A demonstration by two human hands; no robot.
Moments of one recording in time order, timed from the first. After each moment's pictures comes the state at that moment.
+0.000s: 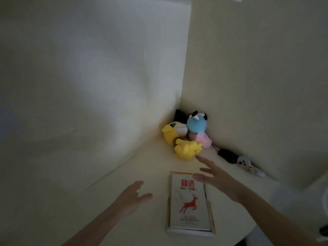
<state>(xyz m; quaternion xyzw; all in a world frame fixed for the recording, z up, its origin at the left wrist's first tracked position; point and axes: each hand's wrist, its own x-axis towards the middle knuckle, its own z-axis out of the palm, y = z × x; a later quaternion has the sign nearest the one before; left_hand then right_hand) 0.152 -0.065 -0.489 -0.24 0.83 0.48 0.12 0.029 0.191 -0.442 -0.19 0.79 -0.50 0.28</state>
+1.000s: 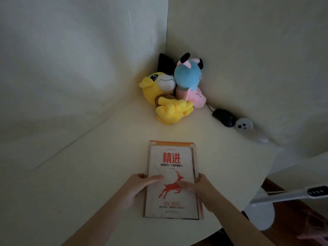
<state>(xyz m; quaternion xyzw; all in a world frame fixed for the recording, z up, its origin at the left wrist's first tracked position) 0.050 -0.004 -0.635 -0.31 0.62 0.67 0.27 -0.009 0.214 -0.668 0.13 0.70 -0.58 0.40</state>
